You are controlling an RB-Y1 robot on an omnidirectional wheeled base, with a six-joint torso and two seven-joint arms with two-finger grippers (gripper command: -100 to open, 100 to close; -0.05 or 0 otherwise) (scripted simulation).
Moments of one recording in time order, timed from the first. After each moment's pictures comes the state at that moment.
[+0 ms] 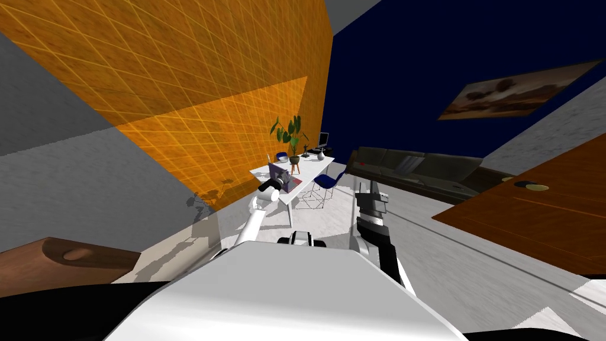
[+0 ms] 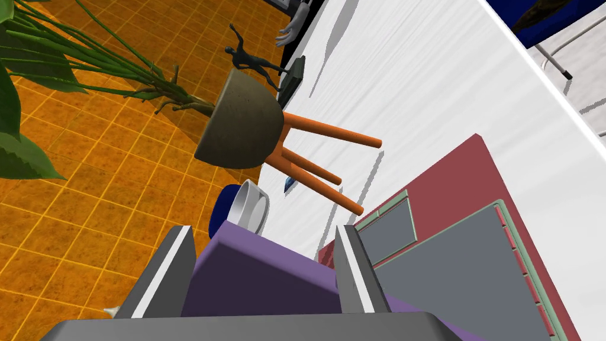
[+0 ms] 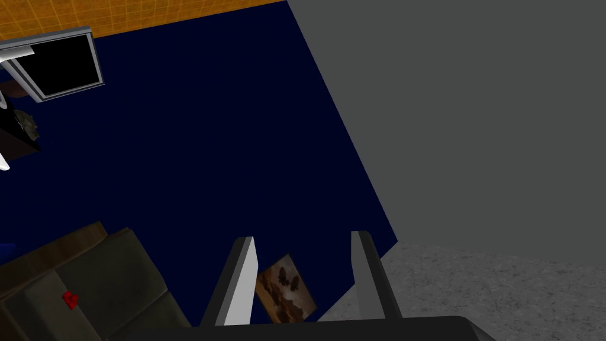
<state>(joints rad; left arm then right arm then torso) -0.21 0.09 -0.02 -1.88 0.28 0.59 0.33 0.54 0.03 -0.06 -2.30 -0.07 -0.47 -0.14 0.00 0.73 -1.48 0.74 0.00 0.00</state>
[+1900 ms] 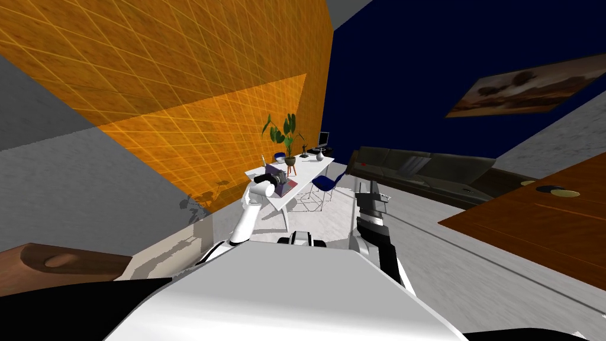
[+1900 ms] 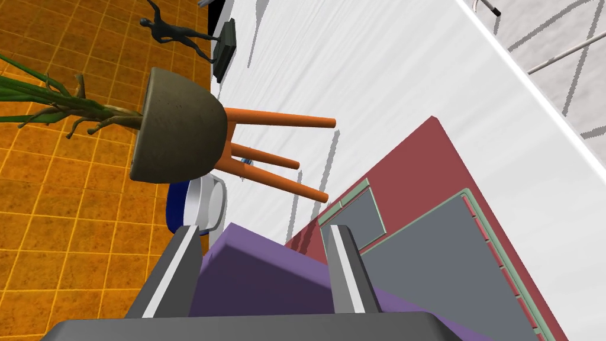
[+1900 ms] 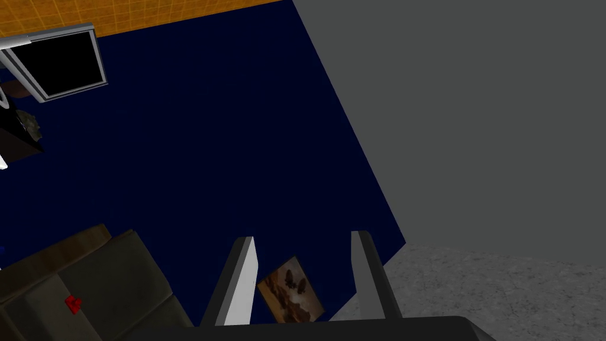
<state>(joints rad) -0.28 0.17 0.01 -2.01 0.26 1.02 0.35 0.54 0.03 -0.06 -2.30 -0.07 -0.47 -0.14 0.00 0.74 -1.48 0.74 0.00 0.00</state>
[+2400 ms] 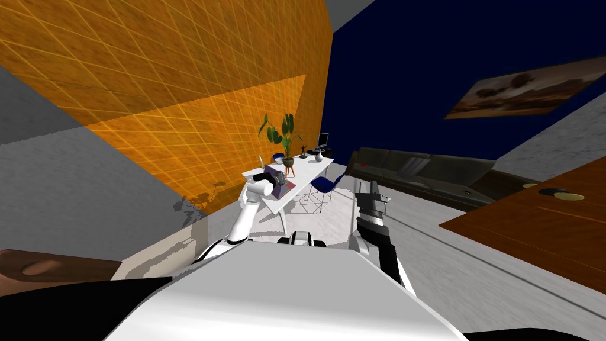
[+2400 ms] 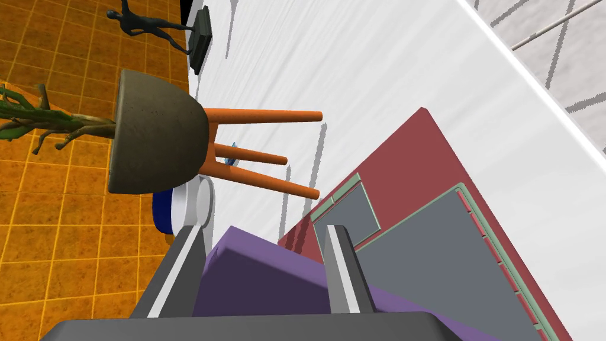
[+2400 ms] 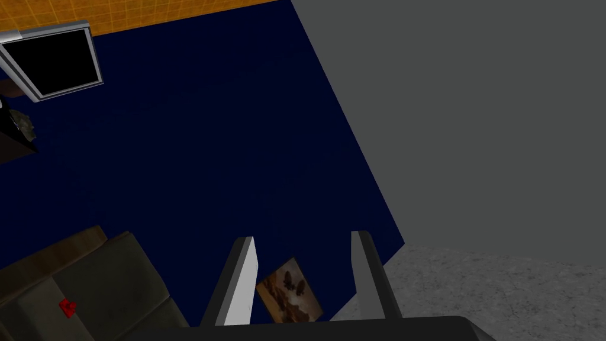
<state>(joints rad) -0.29 0.21 0.01 -2.05 0.25 1.14 0.35 0.54 0.03 -0.06 -2.30 -0.07 -0.47 -0.14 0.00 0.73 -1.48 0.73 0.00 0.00</state>
